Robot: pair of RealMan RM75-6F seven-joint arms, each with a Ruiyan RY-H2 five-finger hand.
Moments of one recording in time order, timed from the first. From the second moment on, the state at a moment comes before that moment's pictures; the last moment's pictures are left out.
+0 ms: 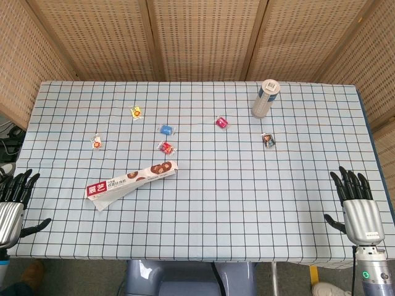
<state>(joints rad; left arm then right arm) -0.06 -1.15 -0.01 -1.63 1.56 1.54 0.08 0.09 -1.20 0.09 -1.60 -1.54 1.55 -0.18</state>
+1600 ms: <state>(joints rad) -0.45 -1.58 -0.15 -1.32 1.12 1.02 0.37 0.10 -1.18 0.11 -1.59 -1.48 1.51 -0.13</state>
